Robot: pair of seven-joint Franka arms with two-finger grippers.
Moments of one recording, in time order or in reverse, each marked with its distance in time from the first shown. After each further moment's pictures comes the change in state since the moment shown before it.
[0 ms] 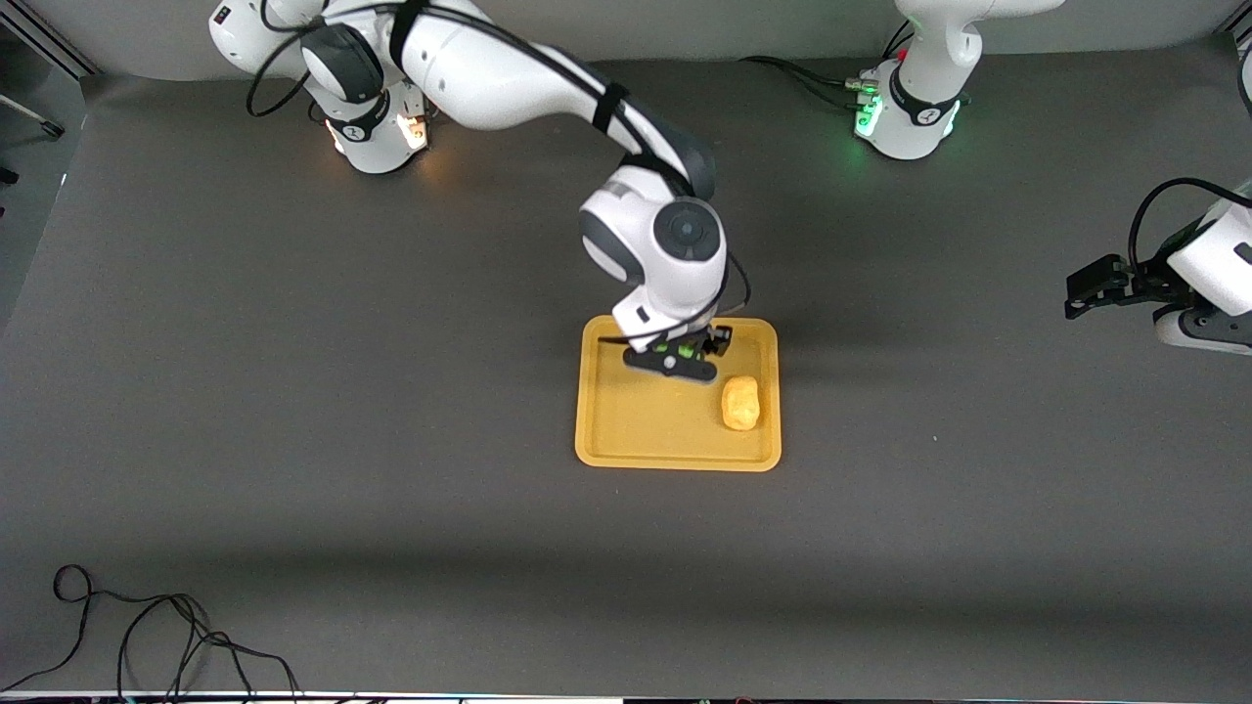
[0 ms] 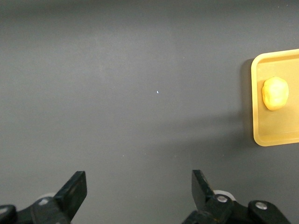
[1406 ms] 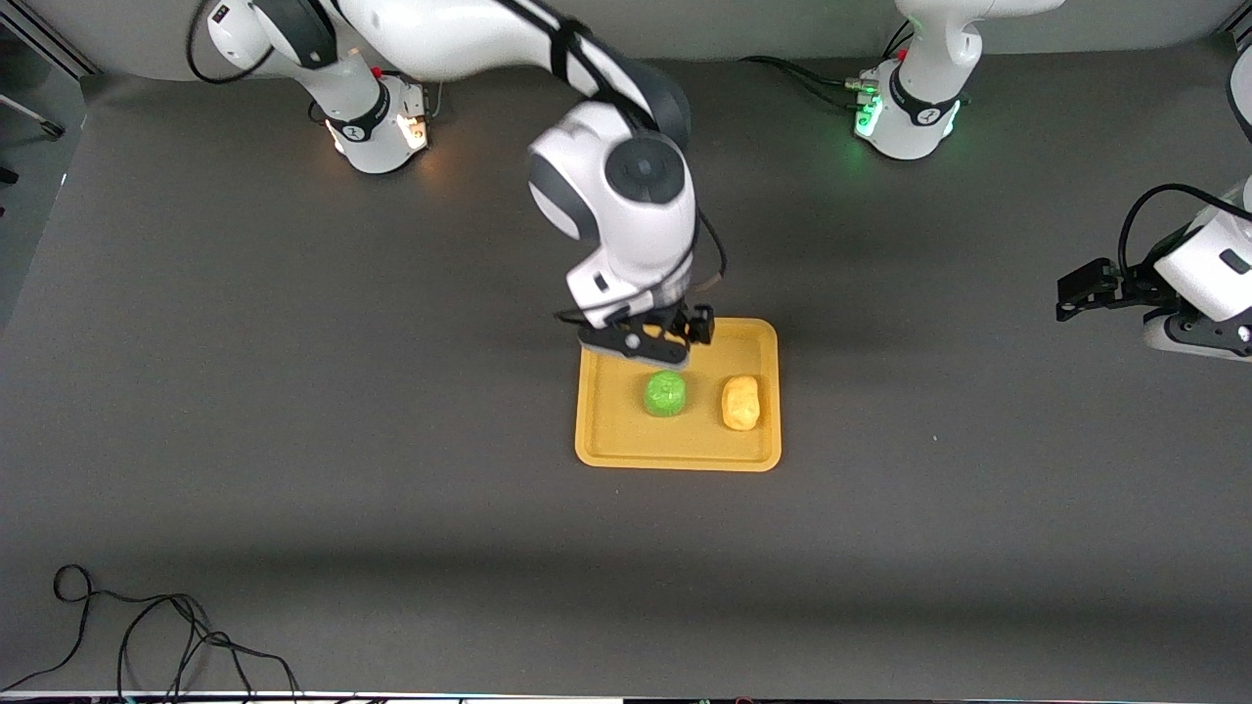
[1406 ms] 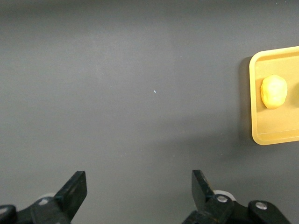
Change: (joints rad) left arm -0.003 0.009 -0.008 0.001 -0.001 0.000 0.000; right arm -0.032 -0.284 -0.010 0.004 -0.030 -0.263 -0.009
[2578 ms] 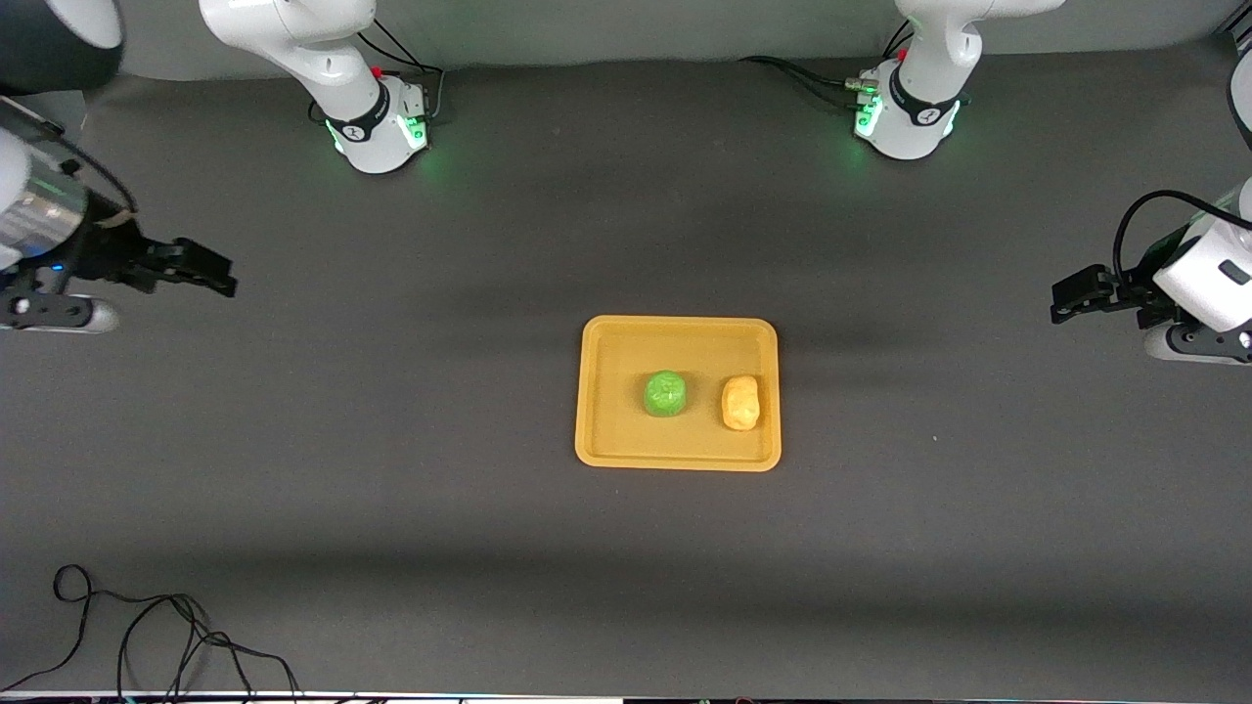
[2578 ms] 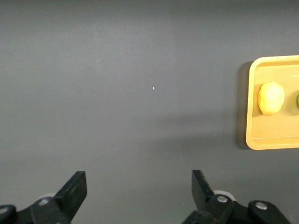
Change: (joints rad) left arm -0.005 0.026 -0.006 0.043 -0.001 -0.047 -0.094; right arm -0.806 -0.645 0.079 -0.551 -0.008 -0.213 -0.949
